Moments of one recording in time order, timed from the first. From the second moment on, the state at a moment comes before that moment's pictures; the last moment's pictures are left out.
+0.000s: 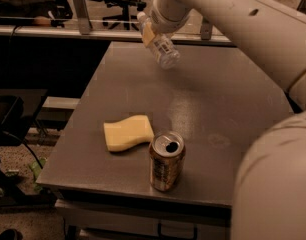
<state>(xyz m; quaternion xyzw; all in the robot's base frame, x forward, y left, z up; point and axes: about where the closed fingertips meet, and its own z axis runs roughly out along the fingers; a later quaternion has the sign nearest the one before) 0.759 -0.032 0.938 -0.25 0.91 0.02 0.34</state>
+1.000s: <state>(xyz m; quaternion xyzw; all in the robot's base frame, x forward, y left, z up) 0.757 -0.036 0.966 -0.39 0.79 0.12 0.46</state>
